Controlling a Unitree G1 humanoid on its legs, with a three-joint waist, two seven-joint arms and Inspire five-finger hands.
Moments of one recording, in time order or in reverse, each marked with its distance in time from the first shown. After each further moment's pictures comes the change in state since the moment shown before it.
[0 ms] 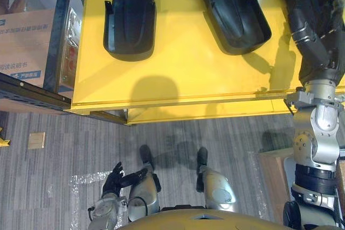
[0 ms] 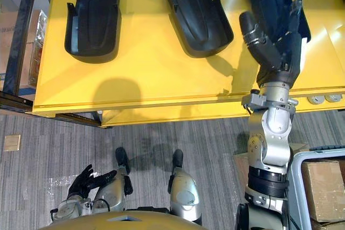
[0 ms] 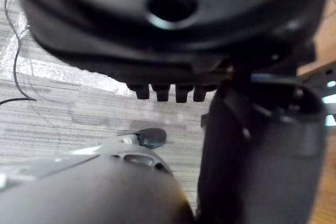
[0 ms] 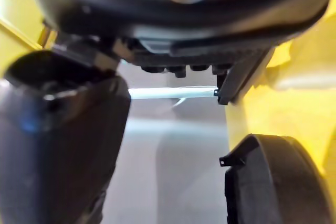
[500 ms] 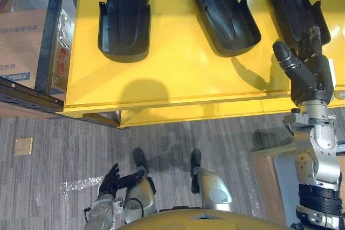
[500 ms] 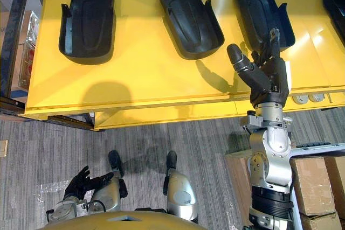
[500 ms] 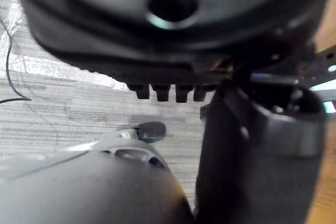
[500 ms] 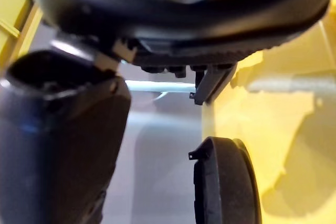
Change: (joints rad) left arm 0.005 0.028 -0.001 0.002 0.000 0.008 -0.002; right arm 0.154 0.011 0.000 -0.001 0.028 -0.017 0.106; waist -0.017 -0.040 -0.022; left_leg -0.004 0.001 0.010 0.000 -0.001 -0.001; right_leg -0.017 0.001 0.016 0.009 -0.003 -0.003
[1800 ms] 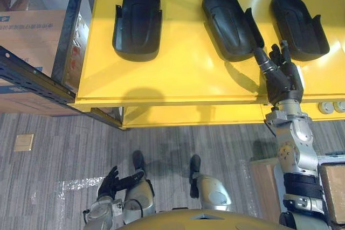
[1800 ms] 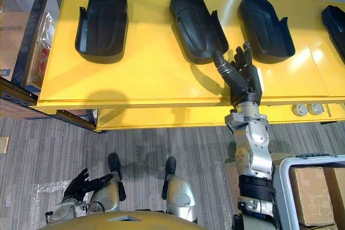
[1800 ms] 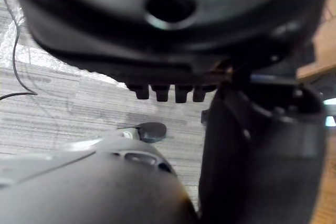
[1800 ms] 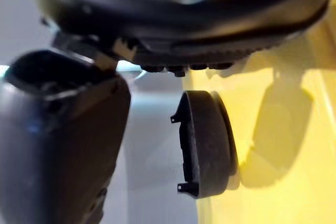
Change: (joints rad) left arm 0.005 0.003 0.001 0.001 0.000 0.018 -0.007; right arm -0.133 0.044 0.096 0.225 0.039 -0.009 0.055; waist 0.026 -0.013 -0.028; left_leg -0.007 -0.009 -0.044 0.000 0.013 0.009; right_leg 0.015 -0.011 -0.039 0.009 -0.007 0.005
